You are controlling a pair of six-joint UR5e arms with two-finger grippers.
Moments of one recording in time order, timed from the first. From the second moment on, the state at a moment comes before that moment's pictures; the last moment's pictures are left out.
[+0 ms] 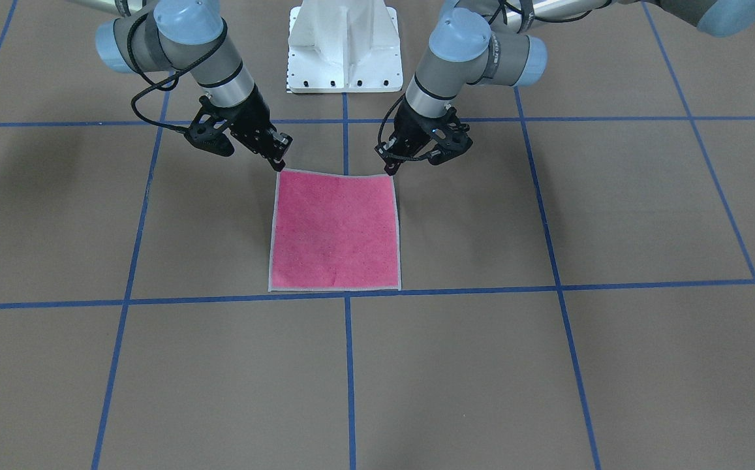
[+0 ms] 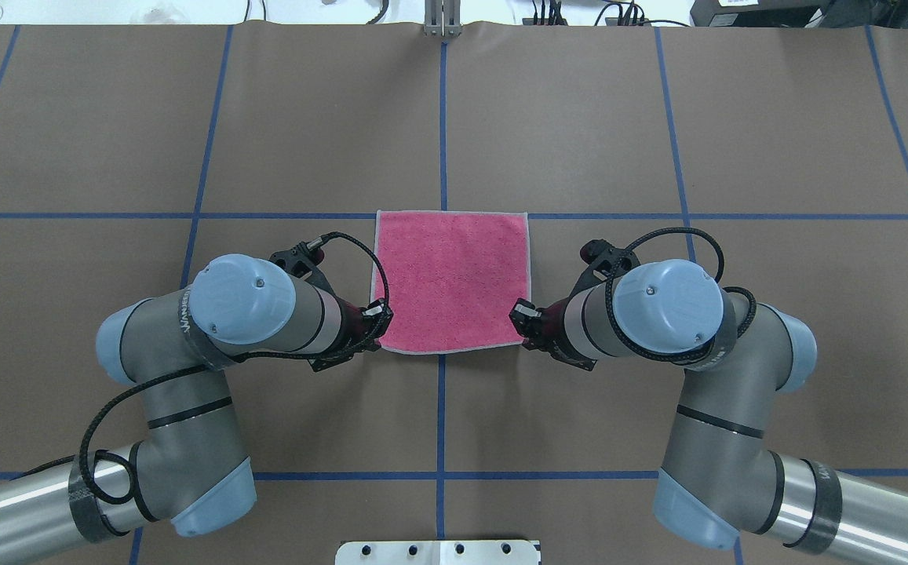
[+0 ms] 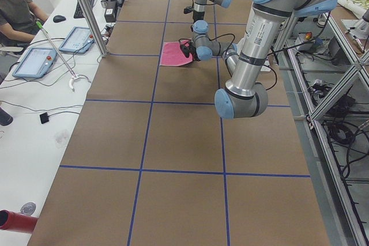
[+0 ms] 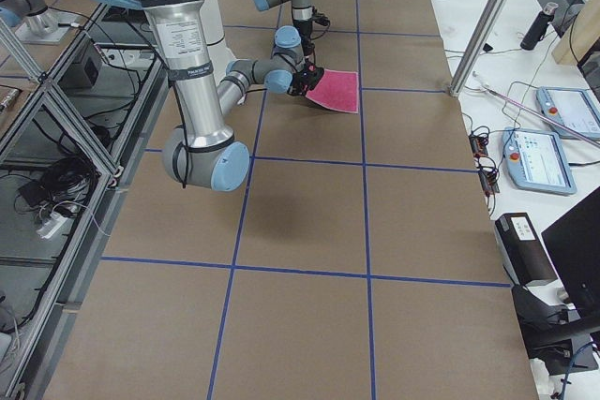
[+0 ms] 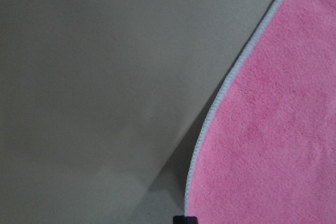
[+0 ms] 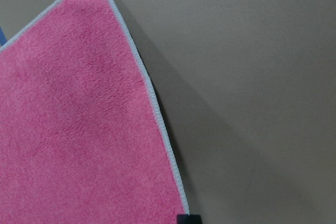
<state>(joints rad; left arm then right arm) -0.41 -2.06 -1.77 -1.96 -1.82 -1.95 0.42 -1.23 1.90 -1.21 1.79 1.88</state>
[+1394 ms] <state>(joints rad) -0.39 -2.01 -1.85 -1.96 -1.81 -2.03 0.43 -1.22 1.91 -1.21 1.86 1.90</state>
